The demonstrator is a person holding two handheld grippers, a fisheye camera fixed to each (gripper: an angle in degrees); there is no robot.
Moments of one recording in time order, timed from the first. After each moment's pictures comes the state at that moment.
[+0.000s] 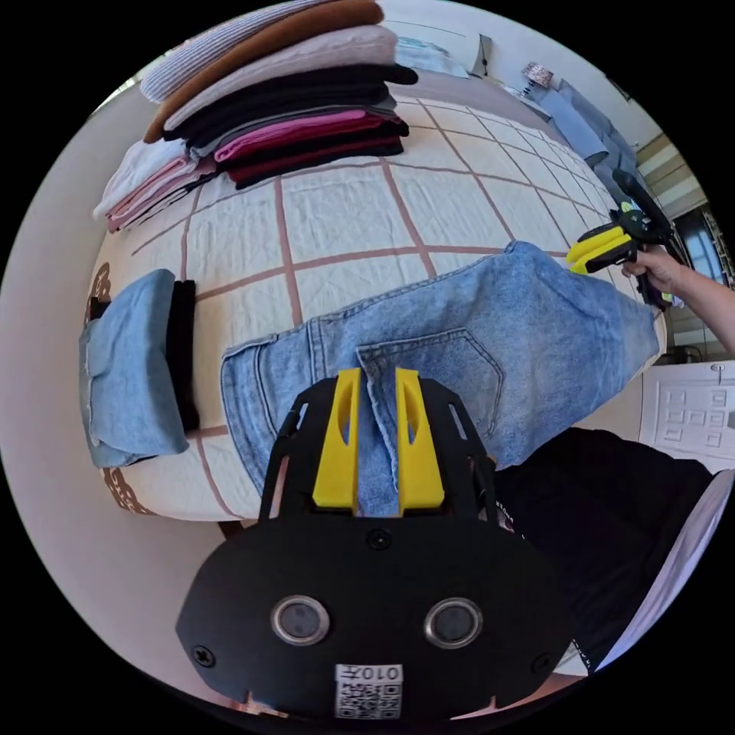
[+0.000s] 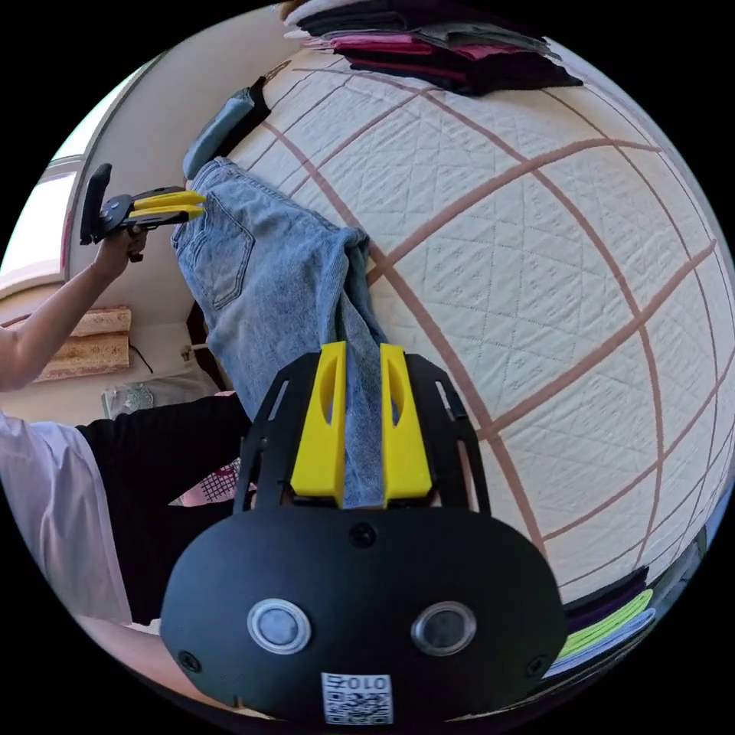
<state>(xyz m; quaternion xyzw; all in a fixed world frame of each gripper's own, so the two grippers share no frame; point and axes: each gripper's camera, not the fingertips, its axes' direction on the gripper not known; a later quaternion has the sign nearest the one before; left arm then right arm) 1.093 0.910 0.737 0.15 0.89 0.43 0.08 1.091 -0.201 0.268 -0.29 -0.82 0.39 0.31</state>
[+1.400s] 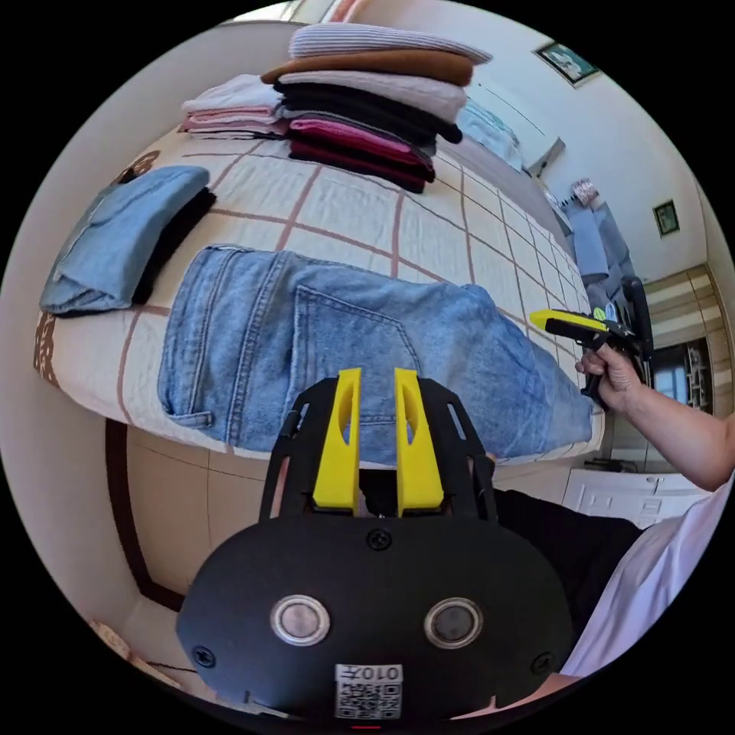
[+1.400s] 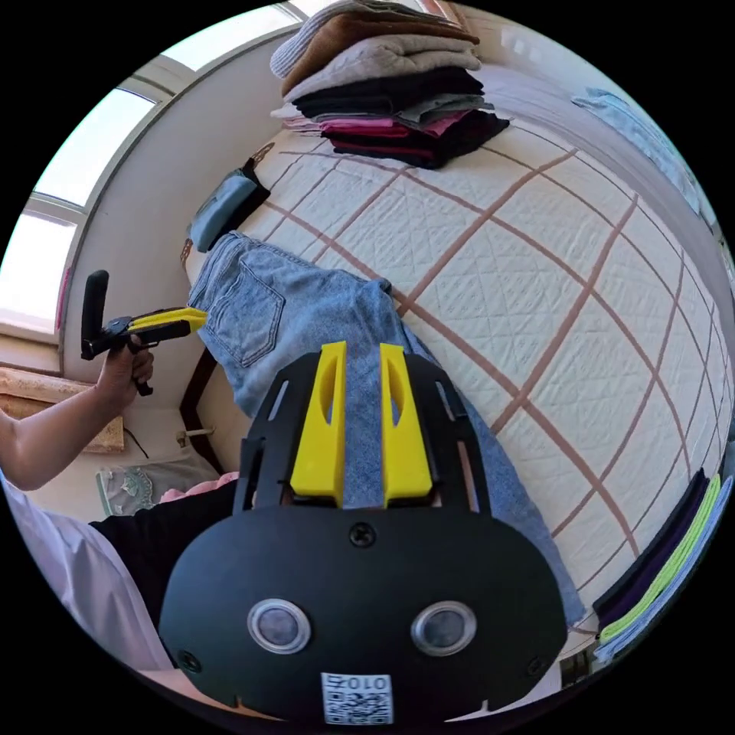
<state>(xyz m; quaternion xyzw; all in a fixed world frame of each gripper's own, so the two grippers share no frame) 1.021 0.970 0.881 -0.06 0.94 0.35 0.04 1.015 -0.238 -0.036 -0.32 -0.69 0.56 0.34</state>
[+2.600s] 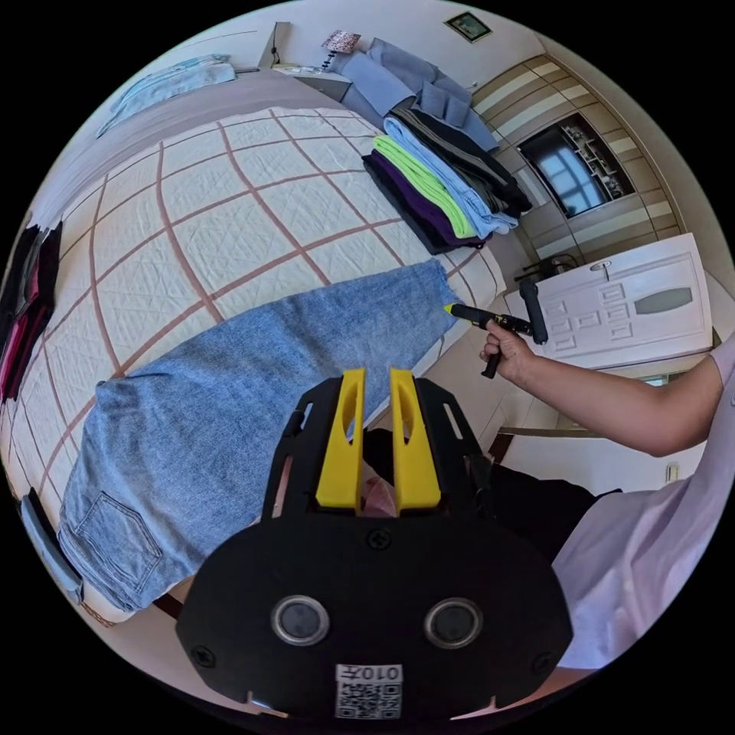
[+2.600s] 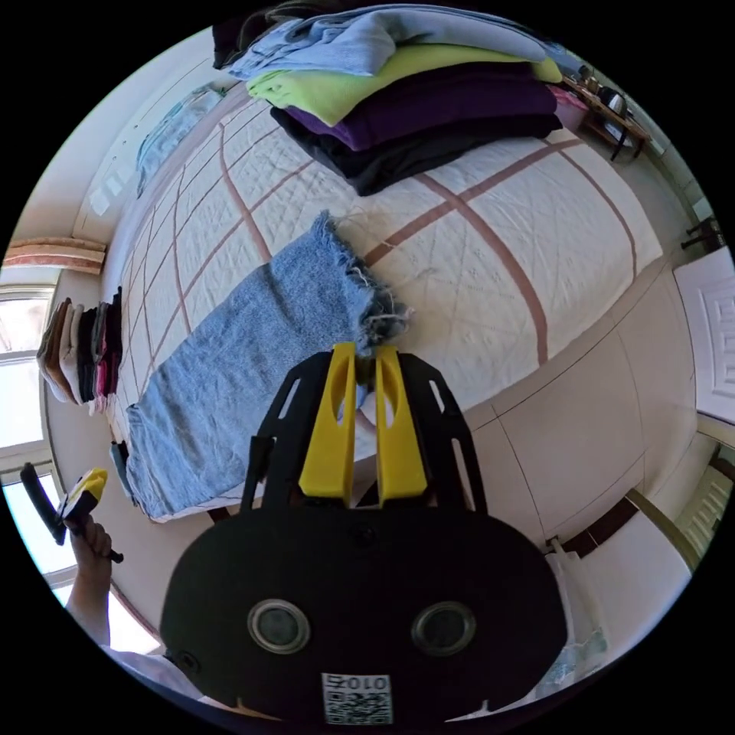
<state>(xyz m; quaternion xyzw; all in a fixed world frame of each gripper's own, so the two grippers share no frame) 0.581 0.919 0.705 0.22 0.84 0.46 -0.20 0.889 -0.001 -0.670 -0.61 -0.31 0.73 0.03</state>
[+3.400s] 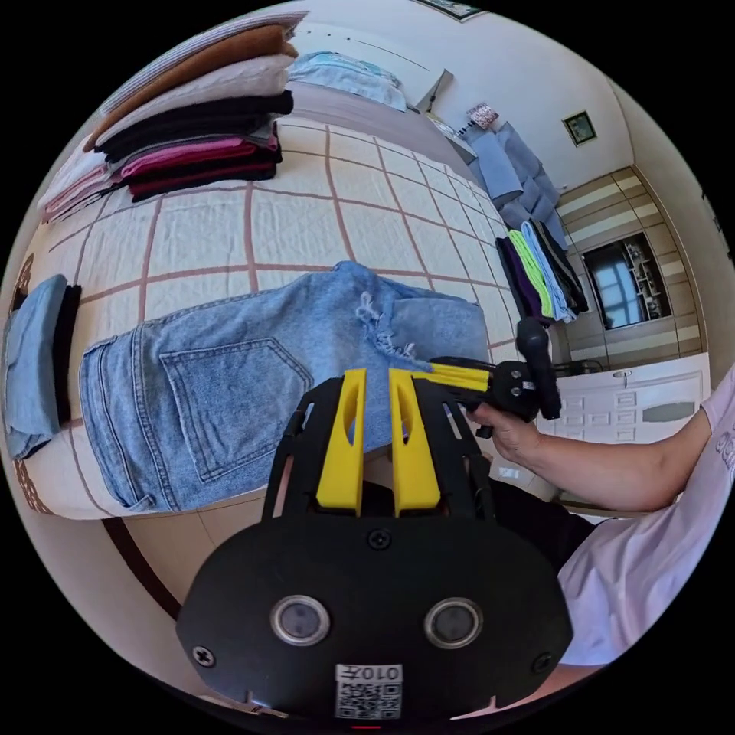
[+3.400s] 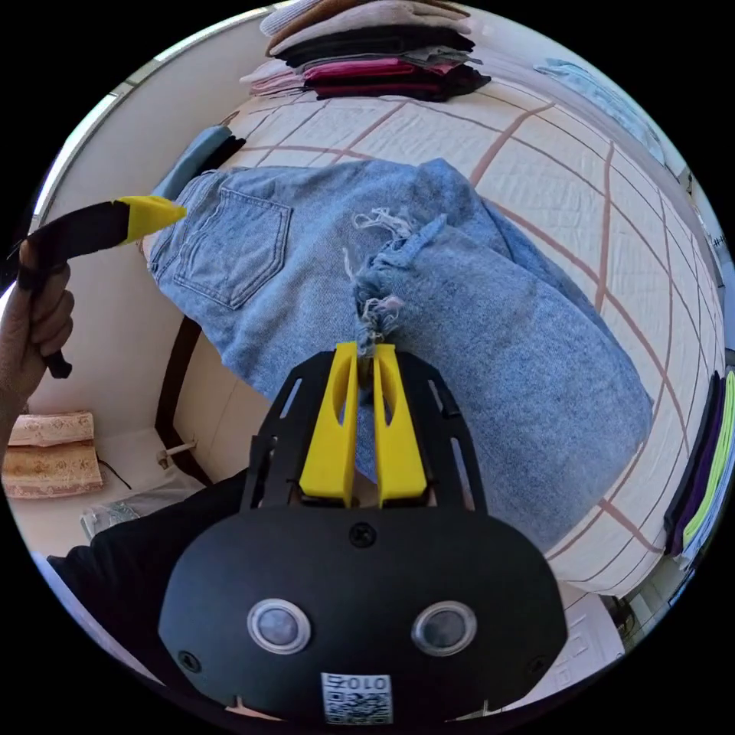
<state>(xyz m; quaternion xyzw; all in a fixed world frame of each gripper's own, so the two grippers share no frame) 0.931 0.945 0.801 0.05 0.91 0.40 -0.12 1.033 -0.336 -0.248 -0.41 -0.65 0.54 0.34</state>
